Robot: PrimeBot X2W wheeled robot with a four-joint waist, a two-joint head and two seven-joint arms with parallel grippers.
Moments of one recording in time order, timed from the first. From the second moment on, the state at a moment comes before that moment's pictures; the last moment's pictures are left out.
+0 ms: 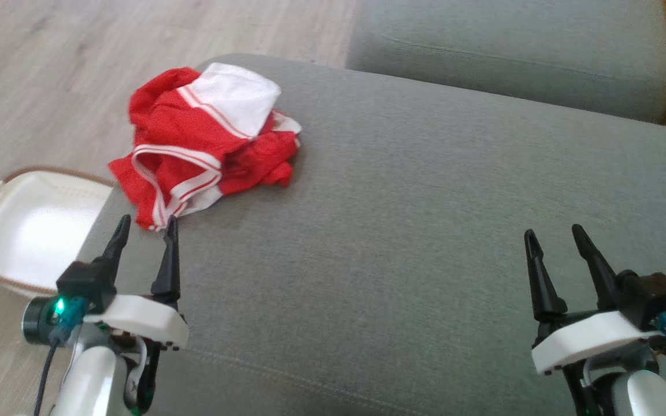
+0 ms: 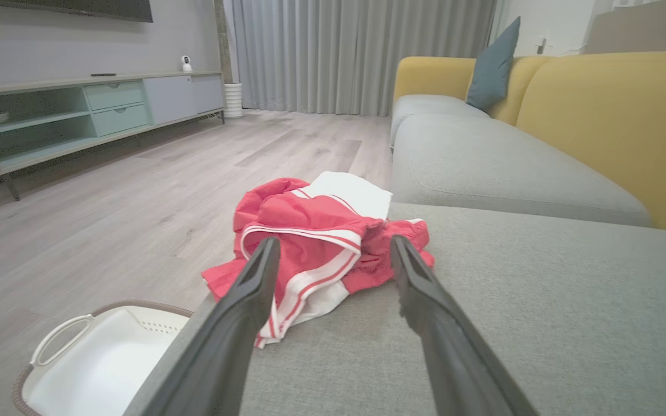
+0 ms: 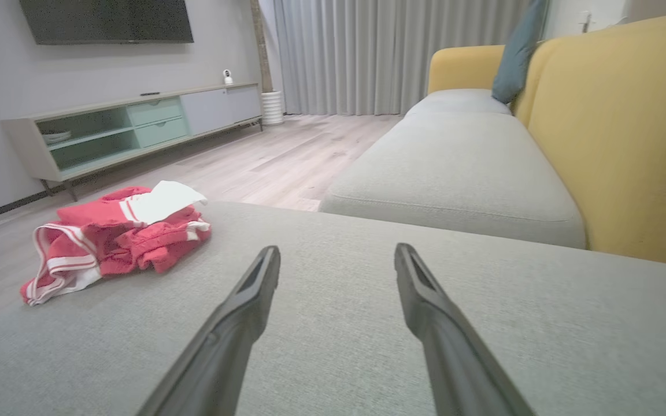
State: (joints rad) left arm -0.15 0.14 -0.14 0.33 -0.17 -0.02 -0.25; right arm 0.05 -0.04 0.01 -0.01 0.12 0.13 0.03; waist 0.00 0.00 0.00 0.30
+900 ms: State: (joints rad) left arm -0.42 0.15 -0.14 0.43 -0.17 -0.06 -0.20; right arm -0.02 -0.06 0.01 -0.11 0.10 0.13 0.11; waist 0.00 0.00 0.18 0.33
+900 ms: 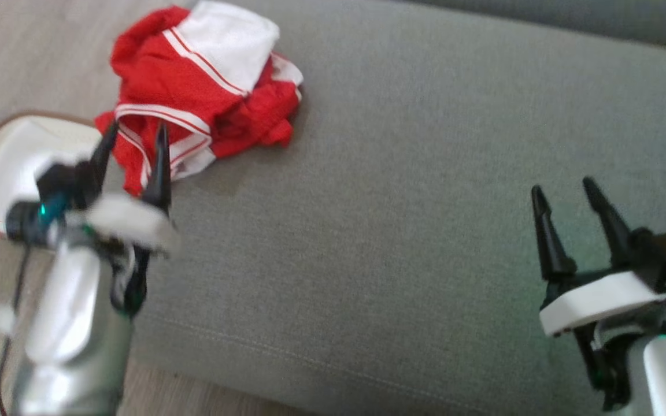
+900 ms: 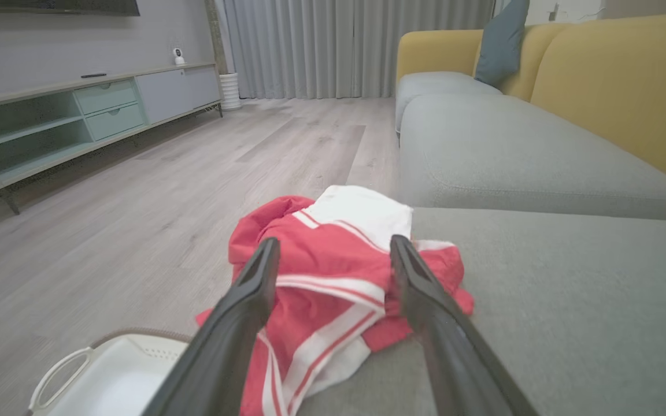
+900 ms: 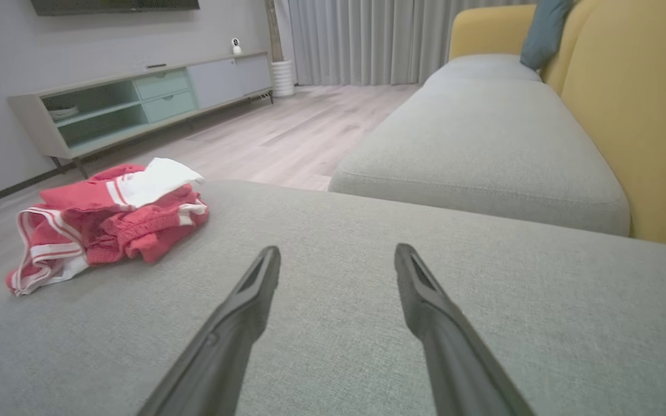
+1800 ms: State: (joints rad) left arm -1.03 0.25 -0.26 1.11 -0.38 -0.13 0.34; right arm -0.13 -0.11 0.02 -0.20 0.08 0.13 0.18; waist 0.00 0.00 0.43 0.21
